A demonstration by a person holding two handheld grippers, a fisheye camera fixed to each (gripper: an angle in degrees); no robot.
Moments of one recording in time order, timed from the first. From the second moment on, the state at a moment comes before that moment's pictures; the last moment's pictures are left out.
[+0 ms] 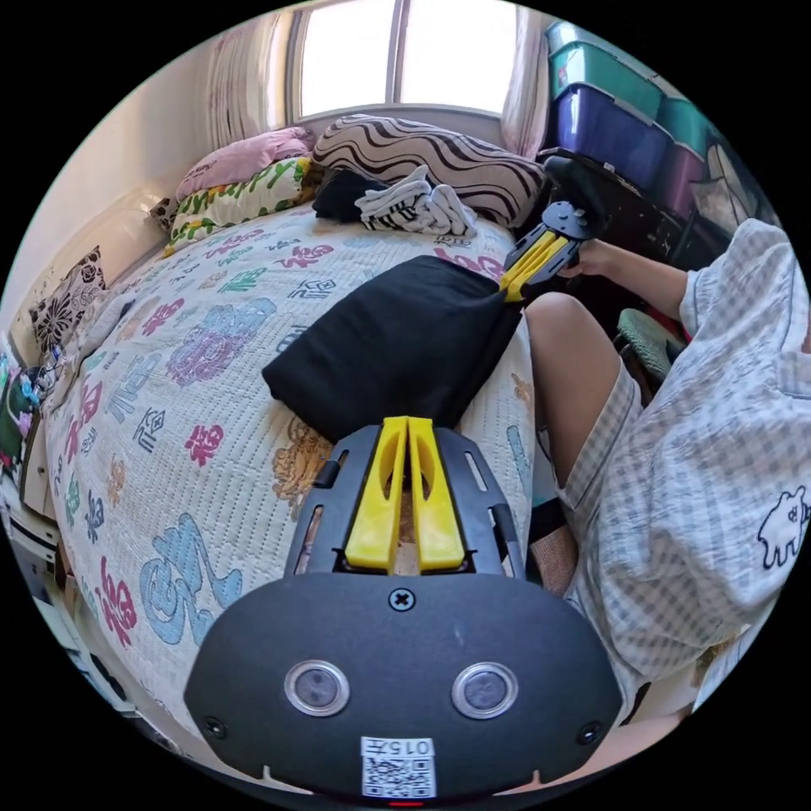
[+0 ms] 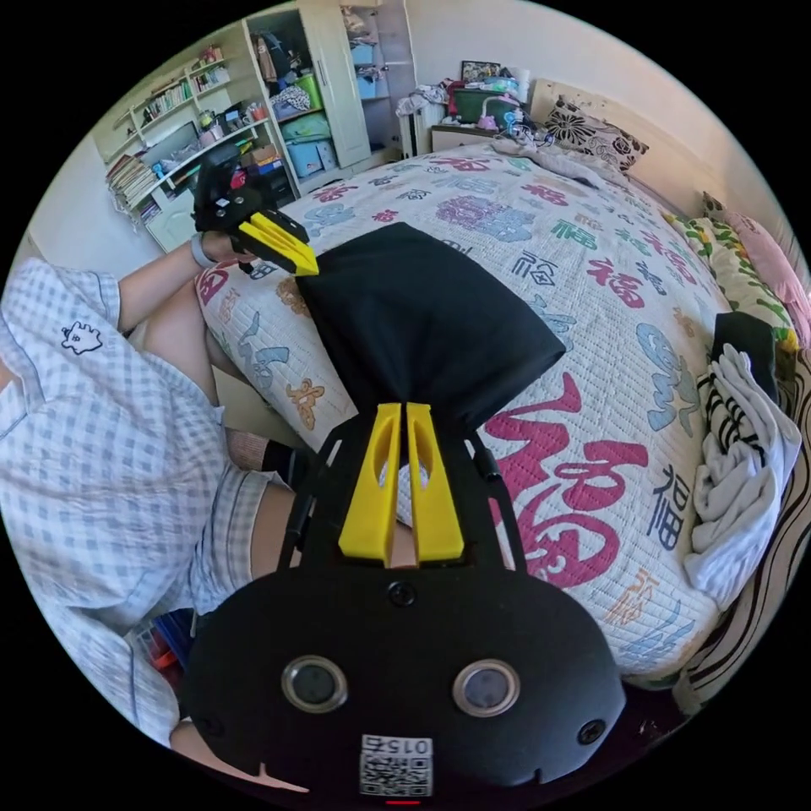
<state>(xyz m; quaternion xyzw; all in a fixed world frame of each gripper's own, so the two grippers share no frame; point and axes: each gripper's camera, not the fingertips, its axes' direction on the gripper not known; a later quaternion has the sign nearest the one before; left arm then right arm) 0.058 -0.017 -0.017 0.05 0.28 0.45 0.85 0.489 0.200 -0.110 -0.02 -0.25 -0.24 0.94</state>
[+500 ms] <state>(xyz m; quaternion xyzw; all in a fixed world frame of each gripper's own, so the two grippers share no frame) 0.017 -0.068 0.036 0.00 0.38 0.28 0.88 0.598 0.211 -0.070 -0.04 -0.40 -0.08 0.91</state>
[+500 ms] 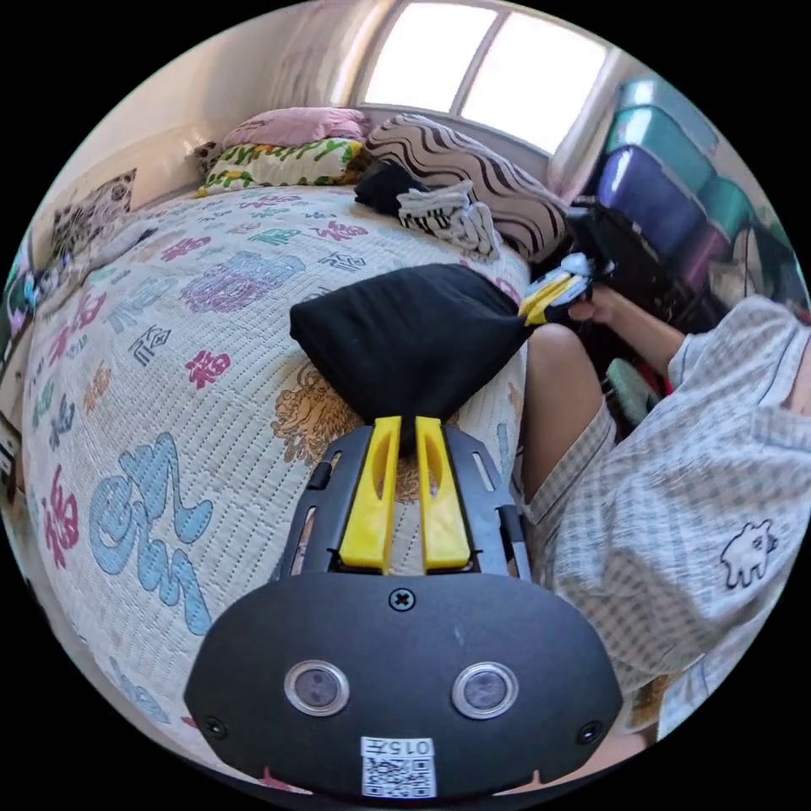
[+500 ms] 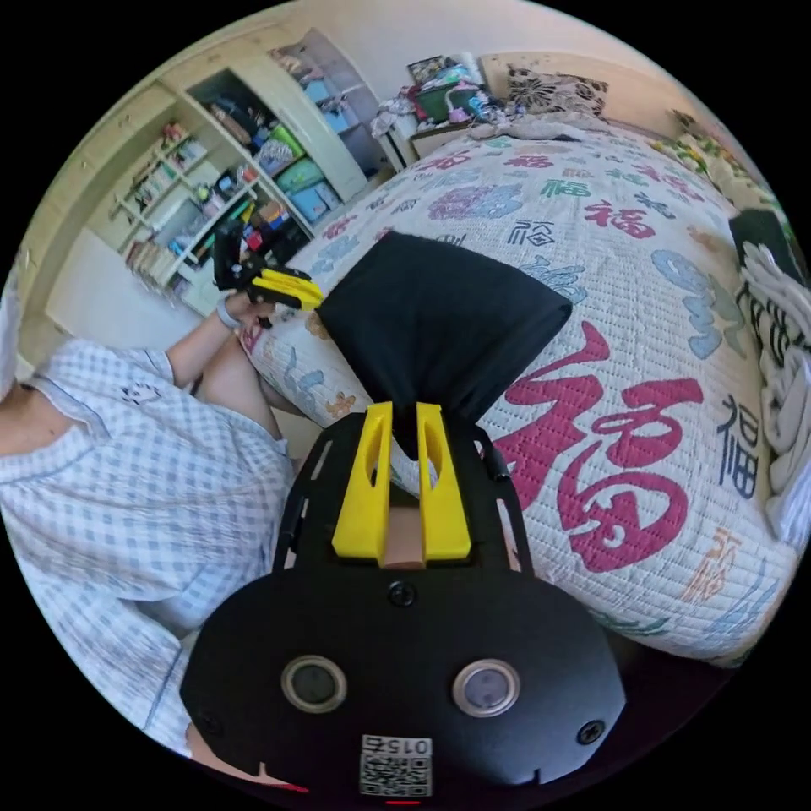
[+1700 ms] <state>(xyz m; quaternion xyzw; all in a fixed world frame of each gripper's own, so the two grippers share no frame) 0.306 -0.285 0.206 -0.22 0.64 0.15 0.72 0.935 0.259 -0.033 -0.10 -0.46 0.22 0.85</state>
